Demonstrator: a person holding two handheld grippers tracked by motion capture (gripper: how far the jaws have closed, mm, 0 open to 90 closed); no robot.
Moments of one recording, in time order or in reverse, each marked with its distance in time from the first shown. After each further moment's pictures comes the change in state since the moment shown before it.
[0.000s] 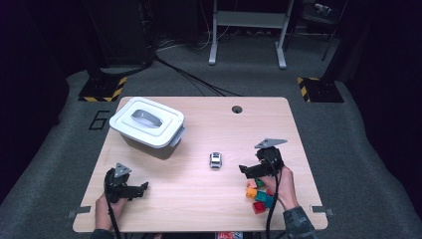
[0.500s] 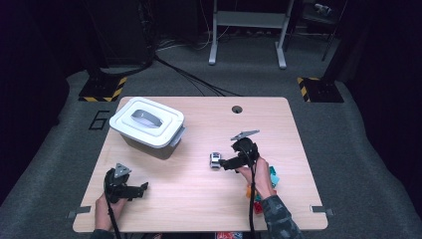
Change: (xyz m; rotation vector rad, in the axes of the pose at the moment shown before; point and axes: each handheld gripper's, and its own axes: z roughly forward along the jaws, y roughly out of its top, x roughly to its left) left arm 0.000 0.000 -0.001 -0.001 -0.003 0.006; right arm 0.026 0.038 0.056 0.065 0.048 0.017
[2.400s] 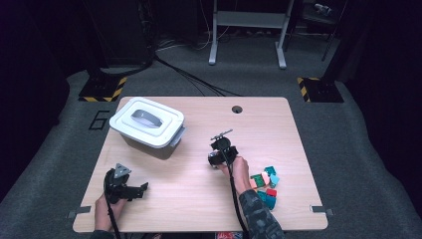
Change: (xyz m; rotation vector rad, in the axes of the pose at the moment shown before) left arm -0.001 -0.001 0.001 -0.019 0.008 -0.007; right arm 0.020 0.017 0.078 0.127 -0.112 0.060
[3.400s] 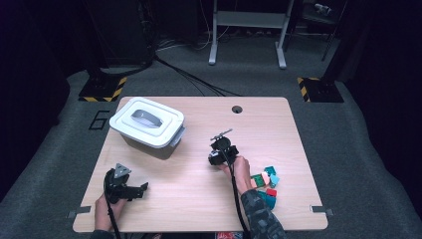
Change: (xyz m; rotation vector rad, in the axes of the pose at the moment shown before) left arm 0.000 0.000 0.000 -0.001 0.000 -0.001; right arm -0.001 0.001 -0.007 0.011 0.001 -0.038
